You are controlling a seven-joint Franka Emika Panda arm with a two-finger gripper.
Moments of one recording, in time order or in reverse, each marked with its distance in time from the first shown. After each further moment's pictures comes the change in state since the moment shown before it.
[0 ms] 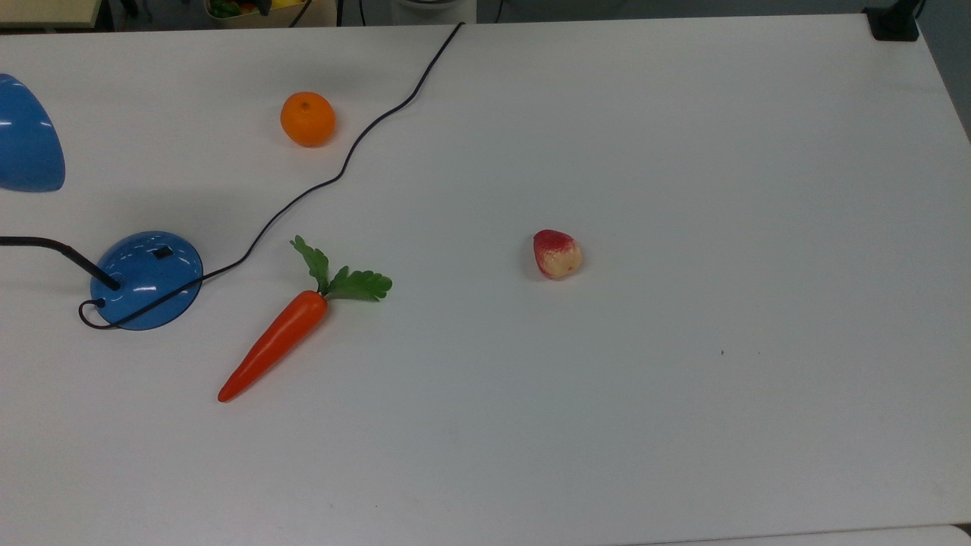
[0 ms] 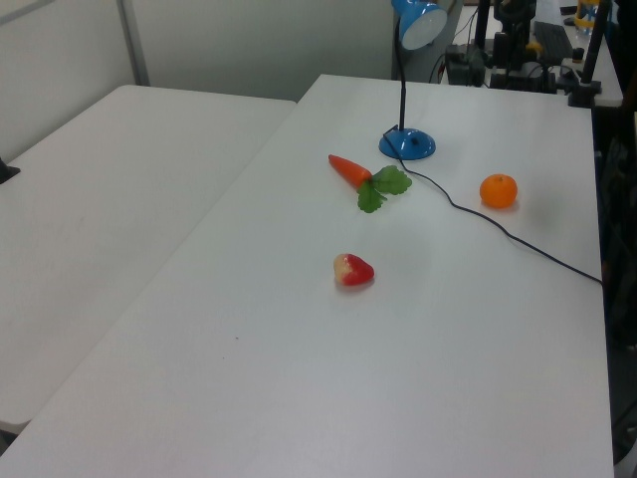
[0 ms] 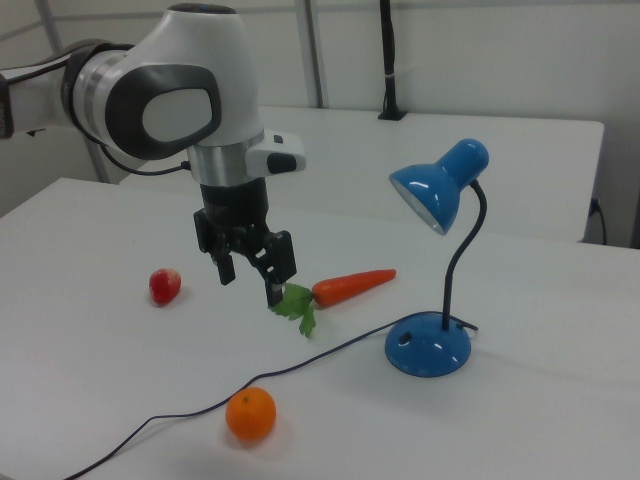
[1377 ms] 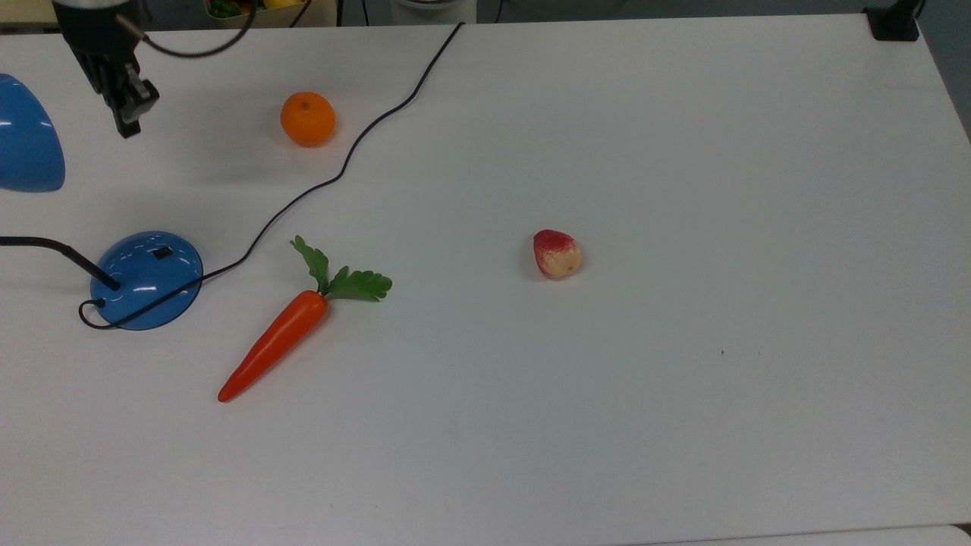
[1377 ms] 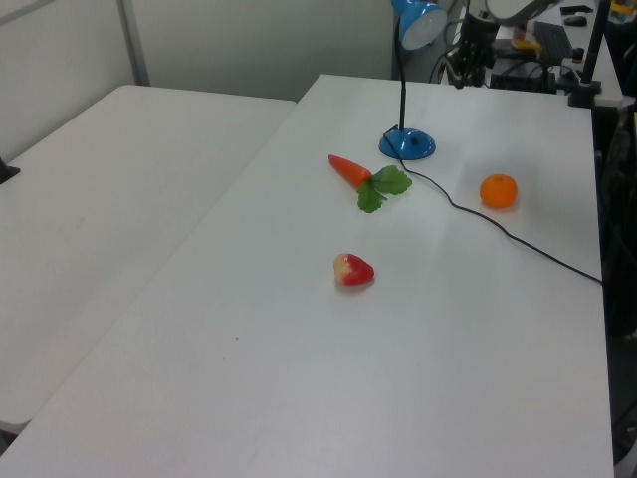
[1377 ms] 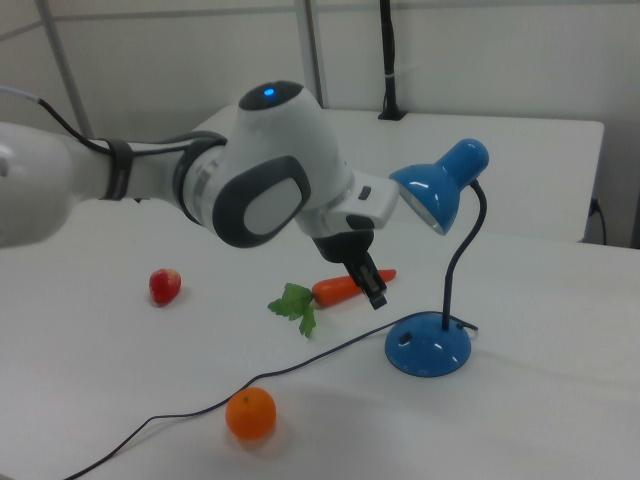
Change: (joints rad) arm -0.111 0.241 -0.006 -0.006 0.022 0.609 0.464
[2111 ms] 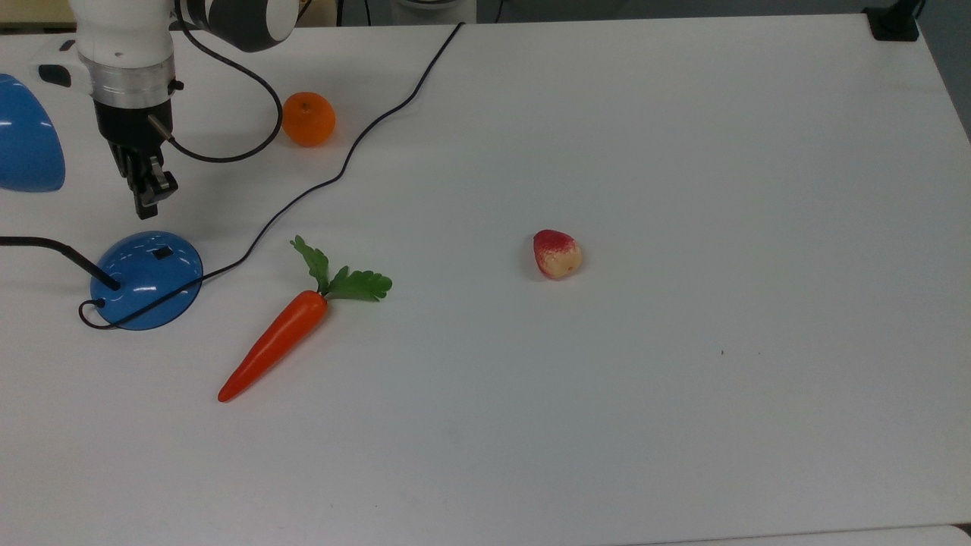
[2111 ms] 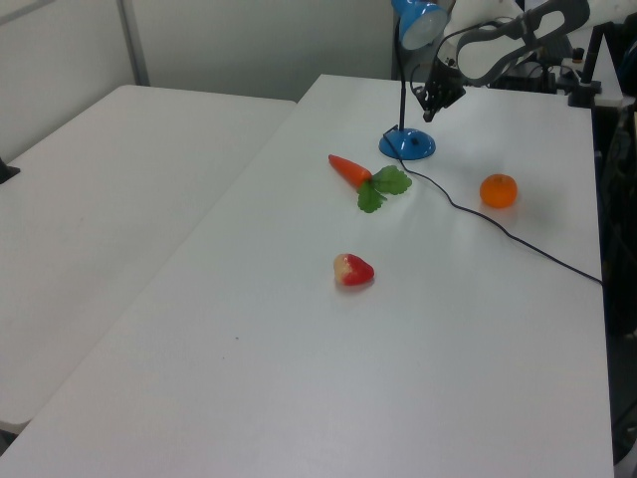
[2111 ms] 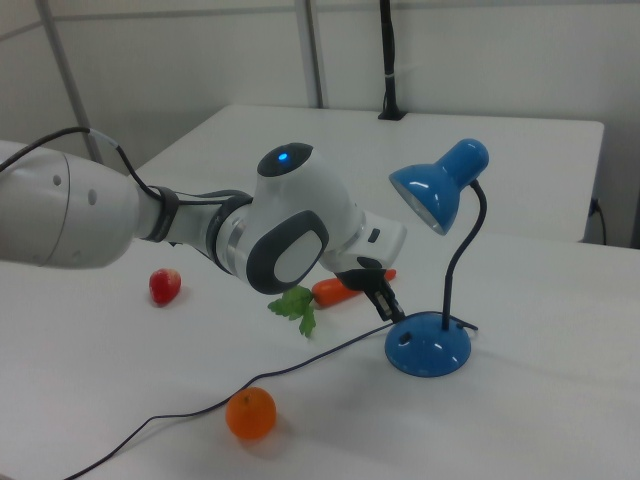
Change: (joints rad) arm 0.006 0.191 0.028 0.005 0.000 0.287 0.164
